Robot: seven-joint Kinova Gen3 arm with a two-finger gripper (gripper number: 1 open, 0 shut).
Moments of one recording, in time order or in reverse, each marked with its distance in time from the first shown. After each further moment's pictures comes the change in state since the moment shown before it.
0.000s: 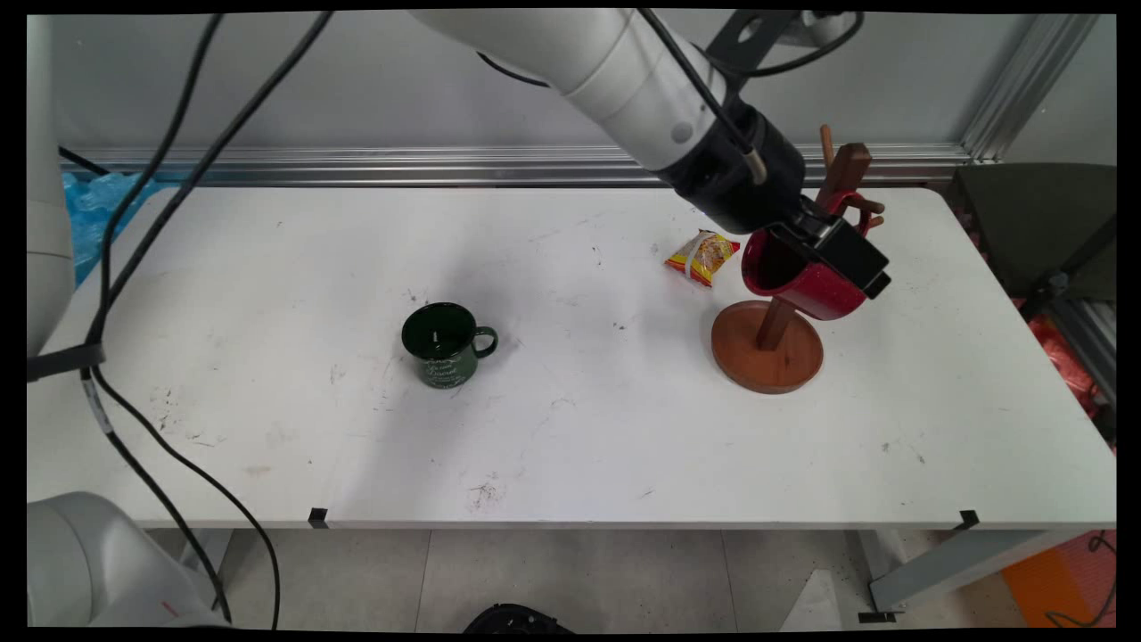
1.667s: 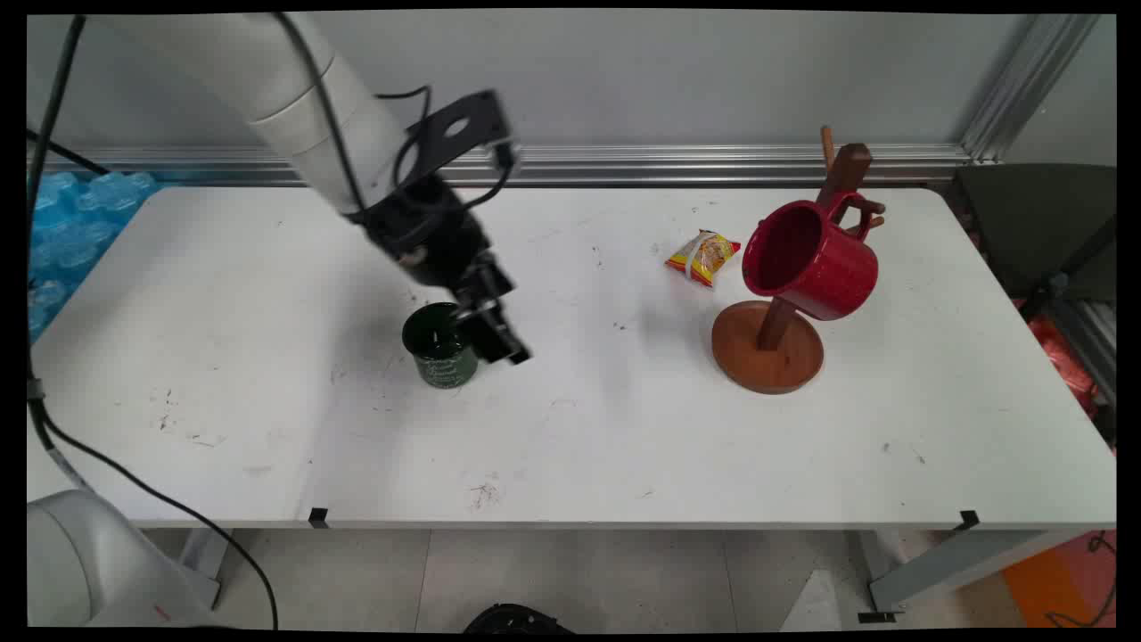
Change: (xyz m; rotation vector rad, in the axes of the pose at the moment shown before) arm -0.125 -0.045 -0.135 0.214 -0.397 0.221
